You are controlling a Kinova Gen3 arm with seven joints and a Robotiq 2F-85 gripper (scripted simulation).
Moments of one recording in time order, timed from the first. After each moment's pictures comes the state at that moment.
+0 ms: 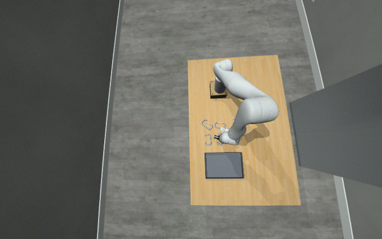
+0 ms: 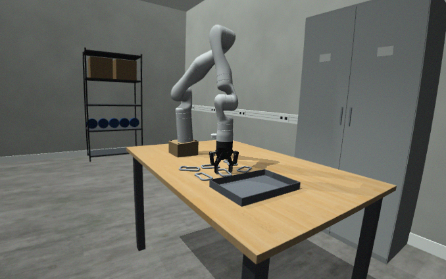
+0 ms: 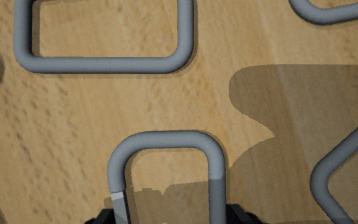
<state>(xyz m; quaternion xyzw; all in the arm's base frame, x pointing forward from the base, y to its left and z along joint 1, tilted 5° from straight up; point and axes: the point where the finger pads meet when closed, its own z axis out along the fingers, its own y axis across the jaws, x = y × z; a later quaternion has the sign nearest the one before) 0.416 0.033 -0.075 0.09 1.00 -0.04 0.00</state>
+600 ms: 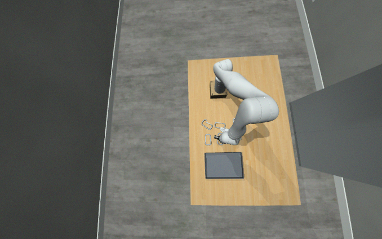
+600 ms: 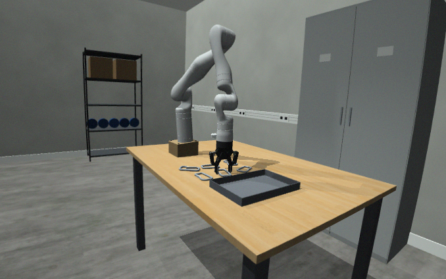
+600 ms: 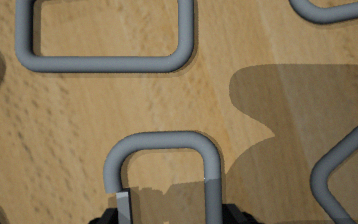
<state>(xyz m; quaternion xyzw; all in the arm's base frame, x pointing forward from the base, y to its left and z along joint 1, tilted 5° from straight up) 0.416 0.032 -0.074 0.09 1.00 -0.04 0.00</state>
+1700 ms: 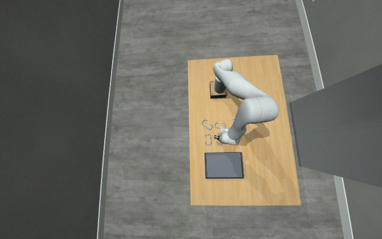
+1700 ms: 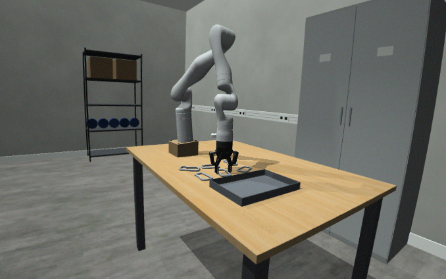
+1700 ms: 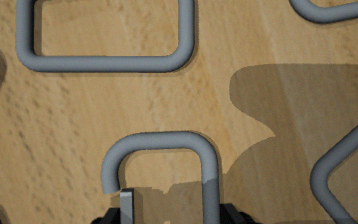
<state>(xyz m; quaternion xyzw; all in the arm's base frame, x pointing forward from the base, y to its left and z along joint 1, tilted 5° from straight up) 0.416 0.032 -0.073 0.09 1.00 -0.04 0.00</state>
